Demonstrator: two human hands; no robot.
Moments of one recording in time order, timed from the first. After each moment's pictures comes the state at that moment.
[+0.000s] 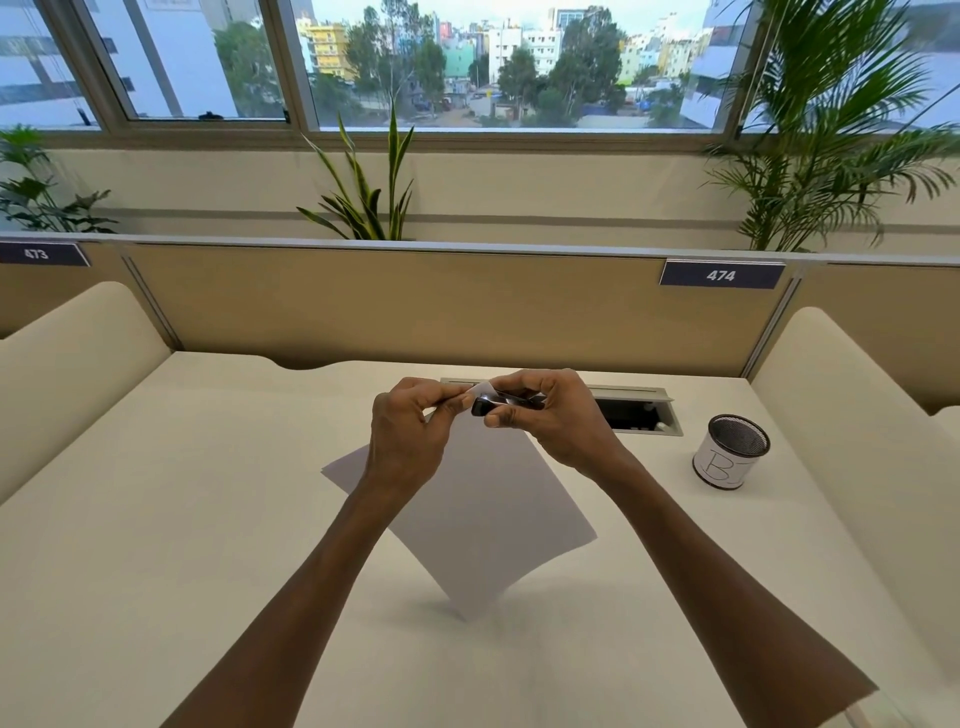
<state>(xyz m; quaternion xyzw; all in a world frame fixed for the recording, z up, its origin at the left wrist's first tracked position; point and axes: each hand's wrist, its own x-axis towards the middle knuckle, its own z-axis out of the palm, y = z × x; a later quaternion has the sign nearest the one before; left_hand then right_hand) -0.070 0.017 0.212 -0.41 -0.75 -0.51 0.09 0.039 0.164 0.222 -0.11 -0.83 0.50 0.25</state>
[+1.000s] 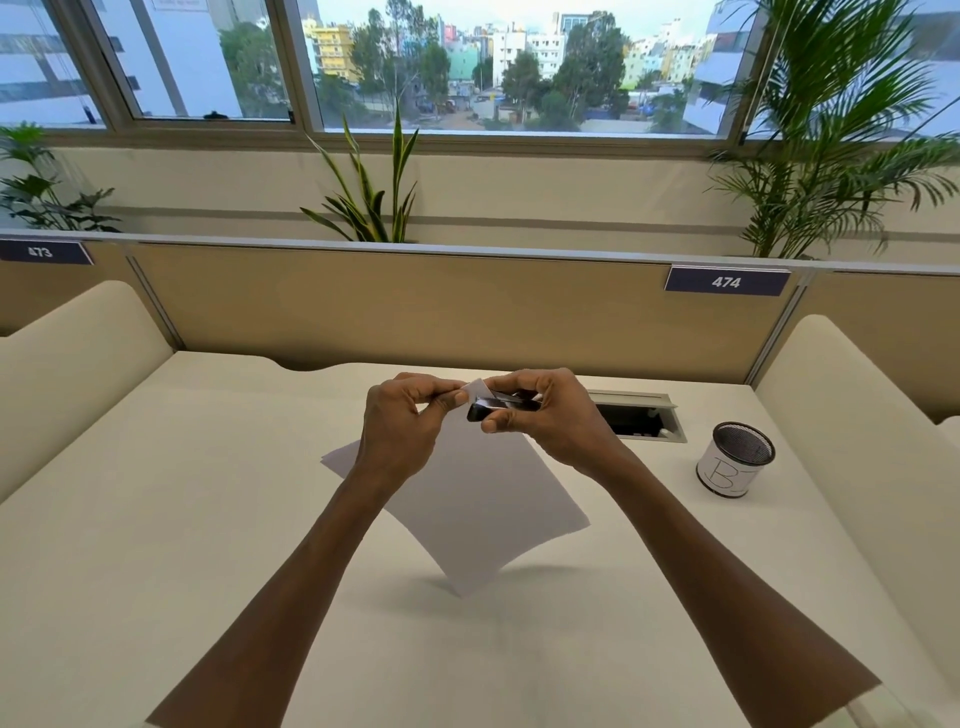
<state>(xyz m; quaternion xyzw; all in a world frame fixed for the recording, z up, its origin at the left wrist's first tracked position) -0.088 0.017 0.217 -0.39 -0.76 -0.51 0.06 0.030 0.165 0.227 -0.11 -0.83 0.50 0.22</state>
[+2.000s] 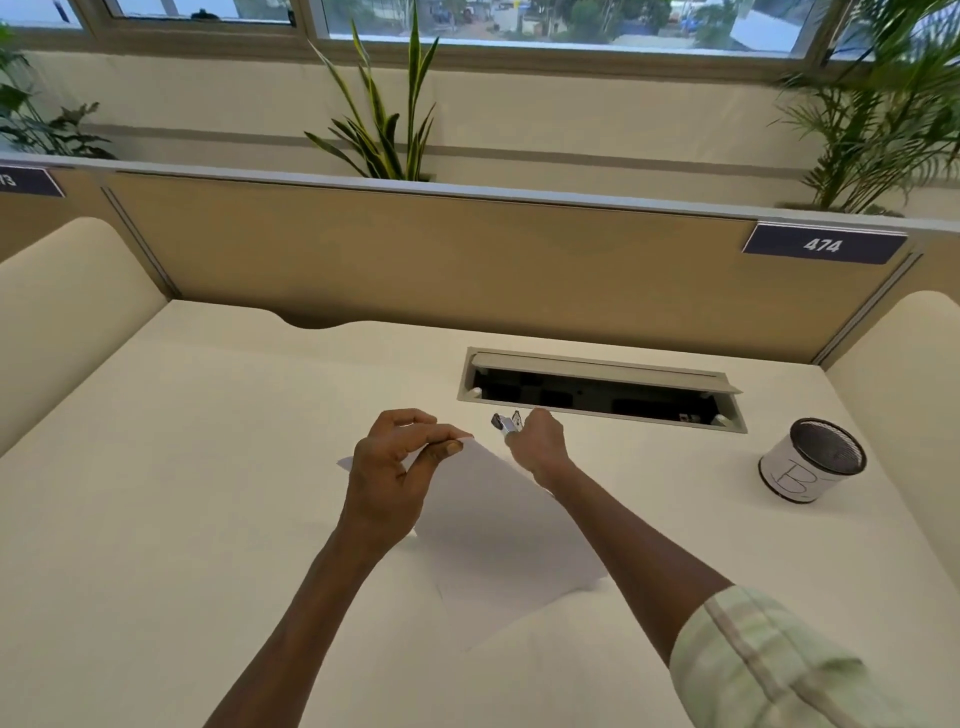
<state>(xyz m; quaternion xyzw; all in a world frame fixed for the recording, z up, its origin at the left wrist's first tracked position) -0.137 -0.011 0.139 -0.38 -0.78 -0.50 -0.02 -0.103 0.190 0.065 -0.46 -0.77 0.45 0.06</state>
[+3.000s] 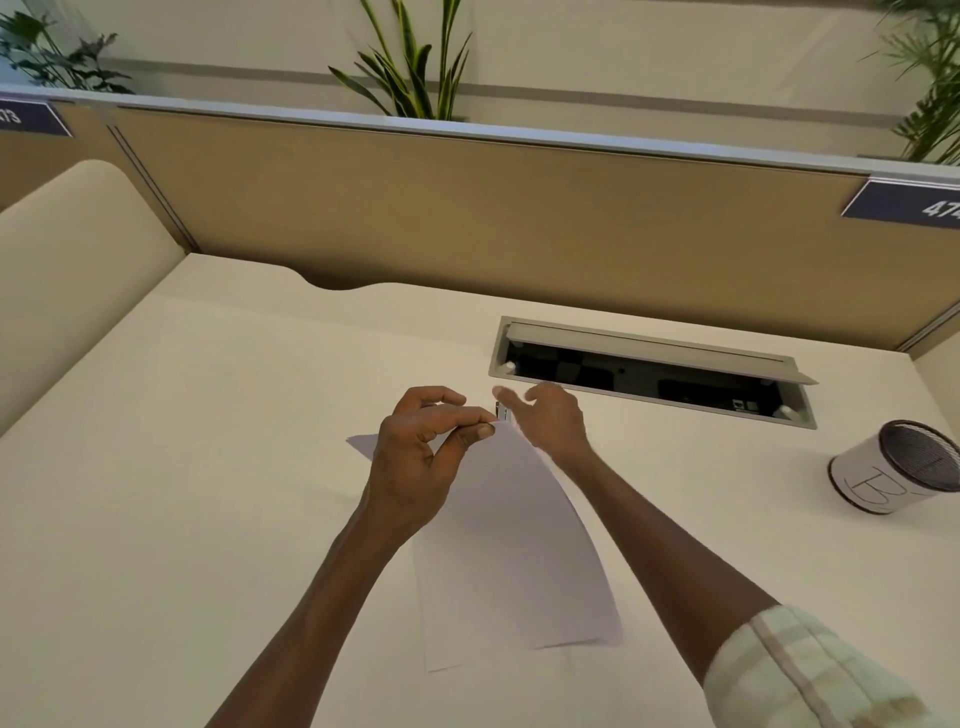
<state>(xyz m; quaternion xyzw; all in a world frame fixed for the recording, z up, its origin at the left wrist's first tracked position) -0.161 0.002 0.122 -0.36 -0.78 -0.51 -0.03 -0.140 0.187 0.047 -0.41 -0.82 0.41 0.05</state>
